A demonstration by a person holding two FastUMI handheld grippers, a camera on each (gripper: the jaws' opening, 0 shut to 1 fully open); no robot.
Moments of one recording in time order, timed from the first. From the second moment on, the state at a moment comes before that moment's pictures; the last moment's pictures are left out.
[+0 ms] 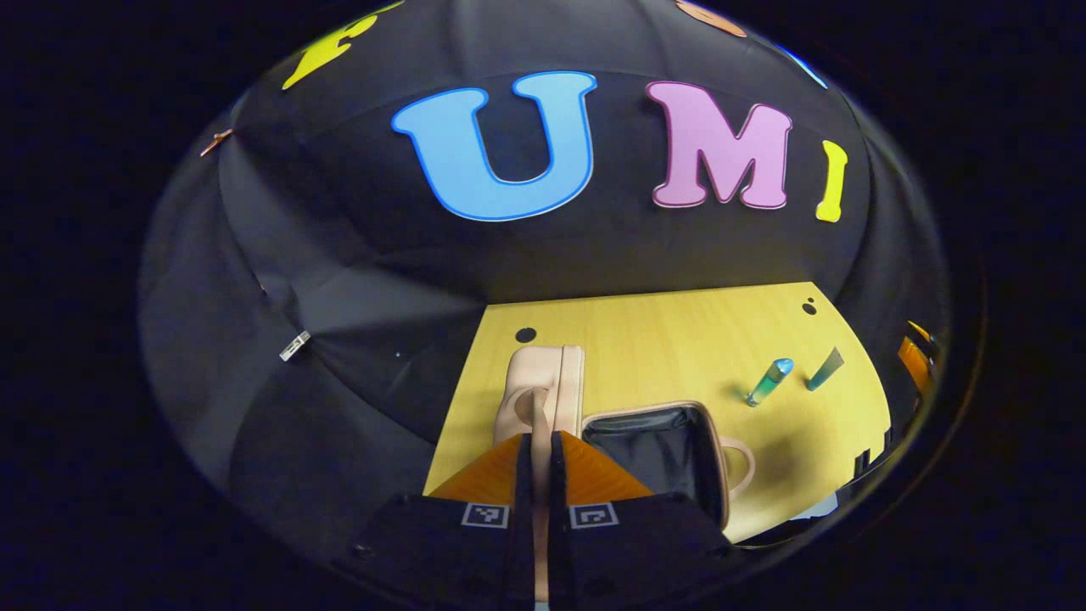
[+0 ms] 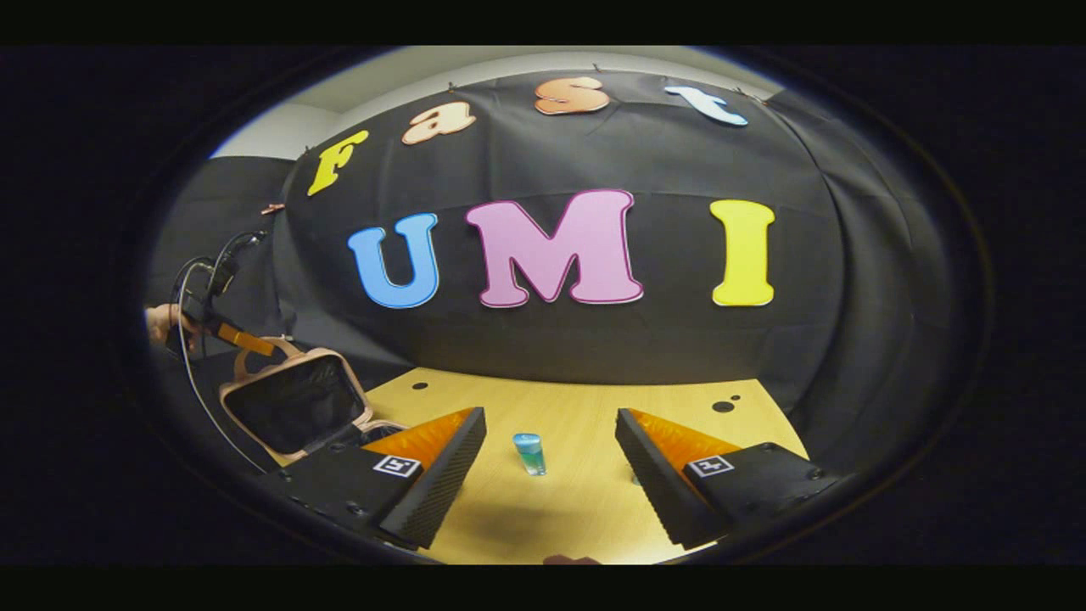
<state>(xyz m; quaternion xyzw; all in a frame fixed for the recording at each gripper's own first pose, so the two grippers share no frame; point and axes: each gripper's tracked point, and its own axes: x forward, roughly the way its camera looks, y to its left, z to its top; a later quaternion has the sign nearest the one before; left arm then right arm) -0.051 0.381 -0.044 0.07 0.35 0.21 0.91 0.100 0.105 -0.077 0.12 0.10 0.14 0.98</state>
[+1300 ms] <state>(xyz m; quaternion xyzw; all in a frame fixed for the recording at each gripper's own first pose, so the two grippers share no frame) -0.081 0.651 -0.249 -0.02 0.40 0.30 0.87 0.083 0.129 -0.107 0.07 0.17 -0.03 0.98</state>
